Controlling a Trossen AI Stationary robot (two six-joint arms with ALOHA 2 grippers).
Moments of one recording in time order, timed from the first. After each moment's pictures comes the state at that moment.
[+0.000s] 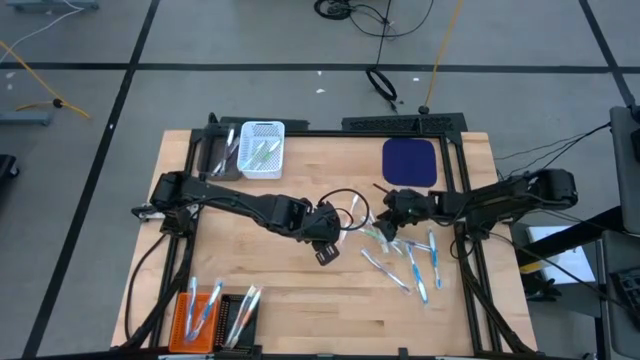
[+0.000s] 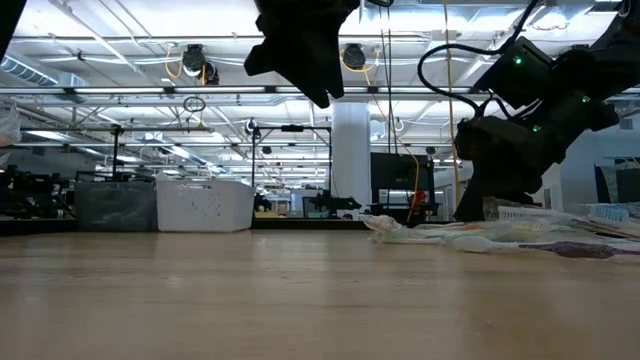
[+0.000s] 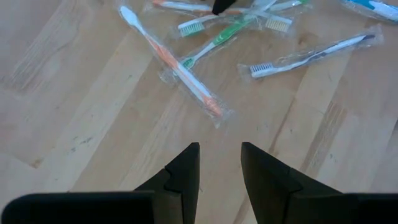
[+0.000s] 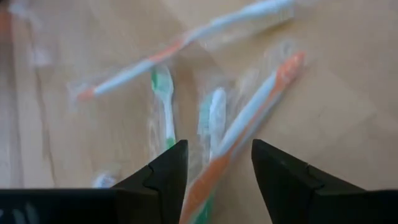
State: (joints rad) left arm -0.18 1.90 1.68 -0.87 -0.21 -0.65; right arm -0.12 1.27 0.29 0.23 -0.06 0.63
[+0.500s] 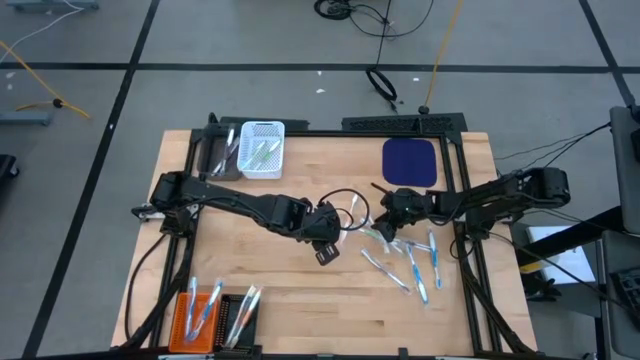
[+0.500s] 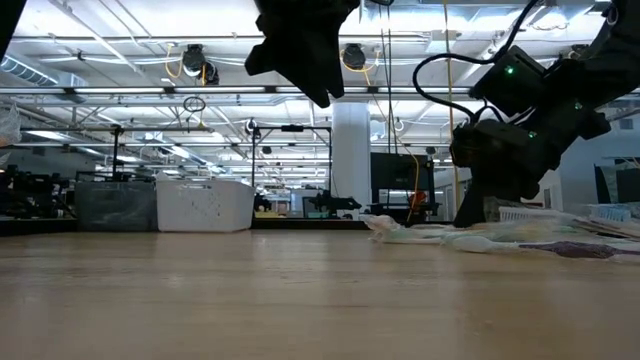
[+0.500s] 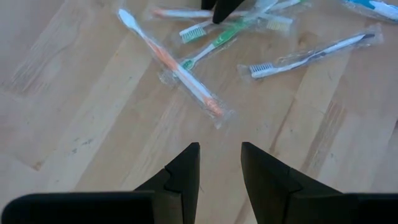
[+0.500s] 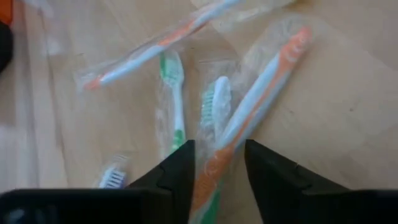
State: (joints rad) left arm -0.18 1.90 1.68 -0.86 -0.21 -0.64; right arm -0.15 1.34 0.29 0.30 -0.16 0.62
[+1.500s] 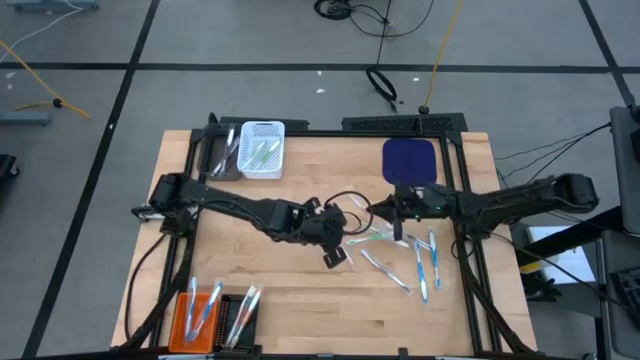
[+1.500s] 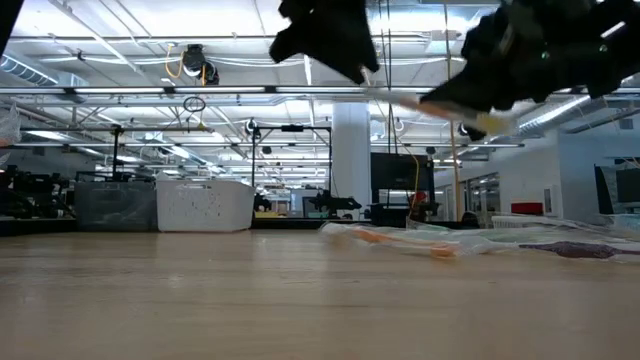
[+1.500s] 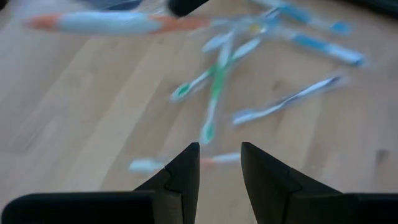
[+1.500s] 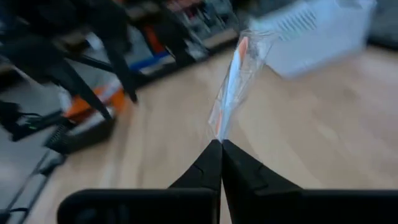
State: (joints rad) left arm -0.21 1.90 1.68 -0.70 -0.32 -0.55; right arm -0.03 1.00 0.29 0.51 0.01 0.38
